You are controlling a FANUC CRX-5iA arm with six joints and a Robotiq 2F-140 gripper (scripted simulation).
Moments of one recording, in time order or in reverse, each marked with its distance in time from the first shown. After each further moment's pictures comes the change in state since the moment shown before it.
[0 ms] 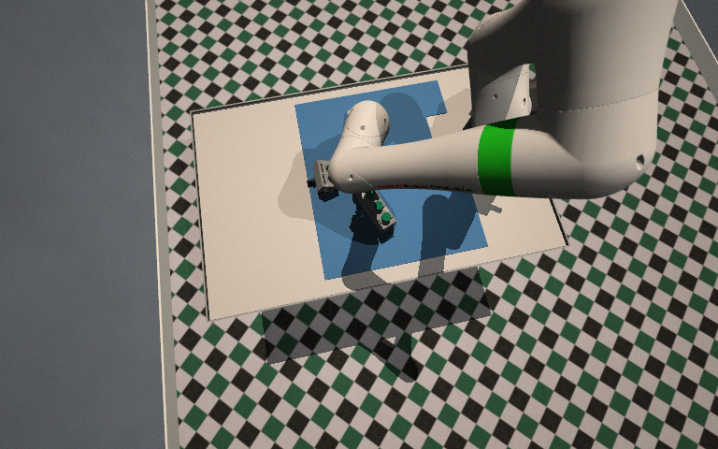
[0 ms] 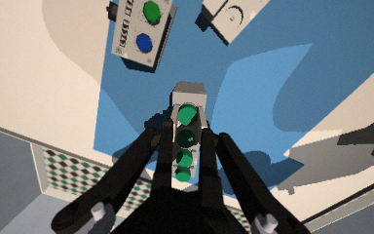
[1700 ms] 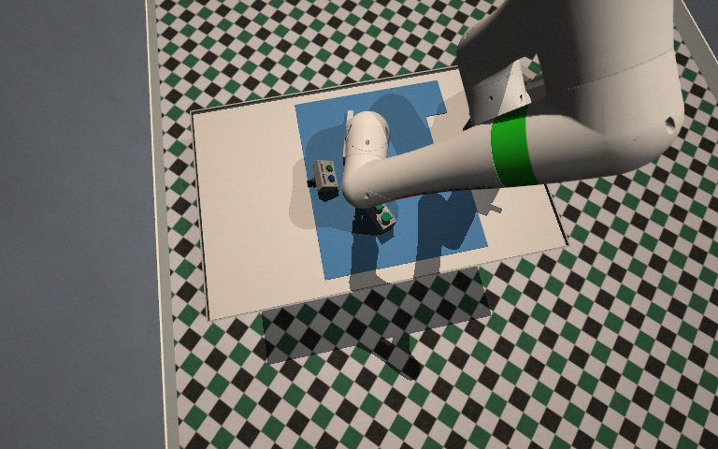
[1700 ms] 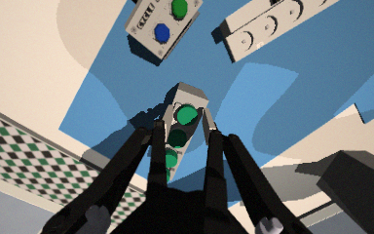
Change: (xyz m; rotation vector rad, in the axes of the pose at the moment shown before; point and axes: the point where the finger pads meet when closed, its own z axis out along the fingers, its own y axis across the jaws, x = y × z) arm -0.001 -0.001 0.000 -0.052 0.060 -0.294
